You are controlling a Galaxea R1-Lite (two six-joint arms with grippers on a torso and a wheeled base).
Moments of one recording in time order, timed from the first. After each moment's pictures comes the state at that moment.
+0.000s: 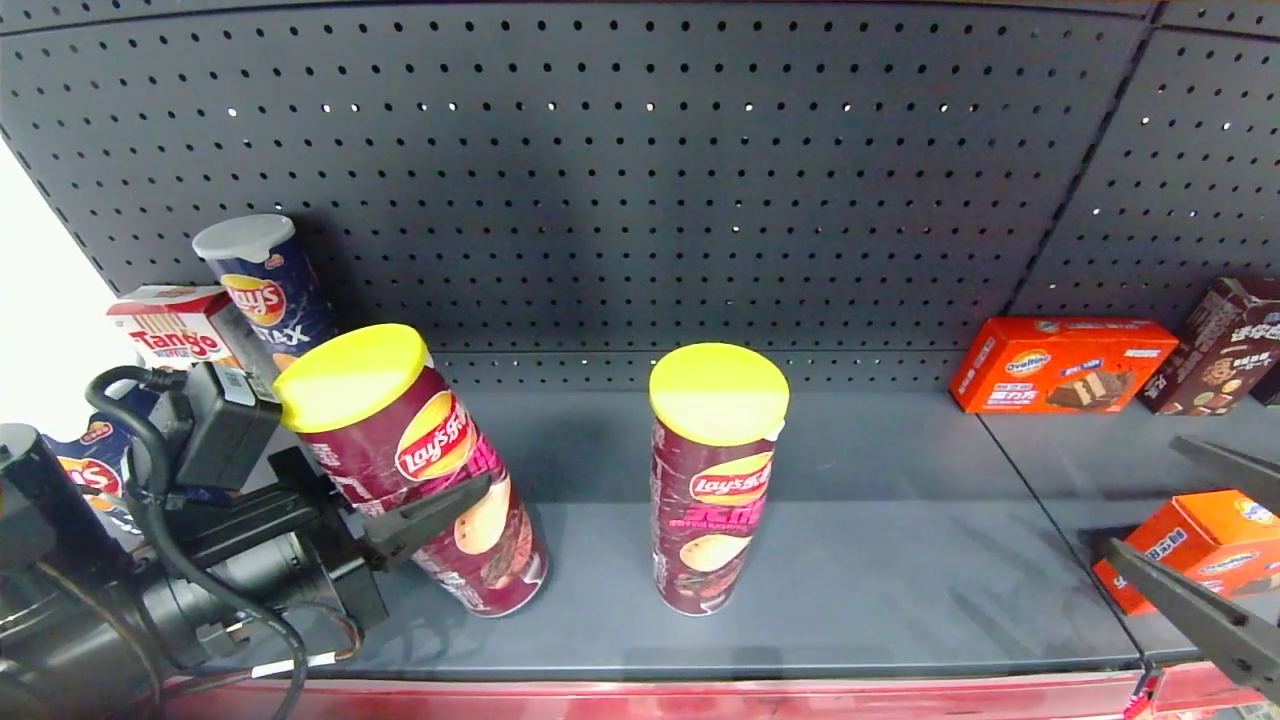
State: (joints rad) left arm -0.31 1.42 -0.29 -1.10 -0.46 0.05; right arm 0.06 1.04 -0.06 -1.18 0.58 -0.12
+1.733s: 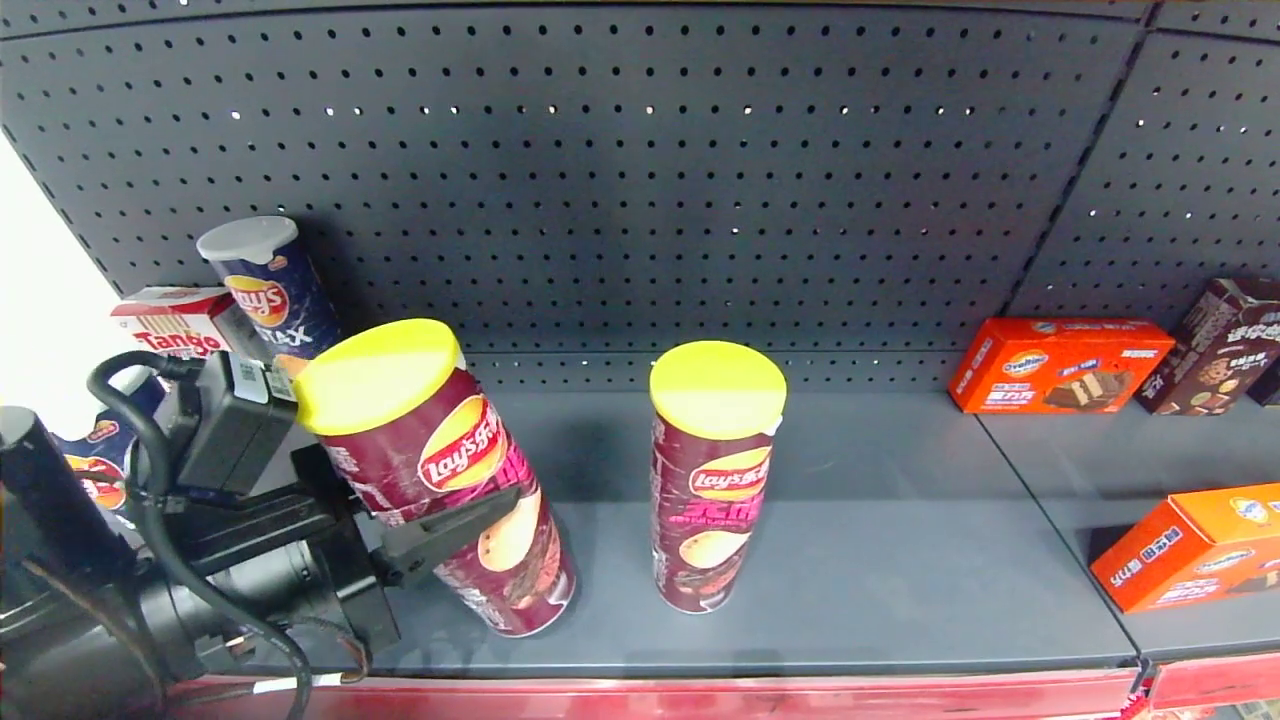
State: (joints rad) left arm -0.40 1.38 -0.36 -0.98 -0.46 0.06; right arm -0.04 0.07 0.00 0.00 0.03 0.00
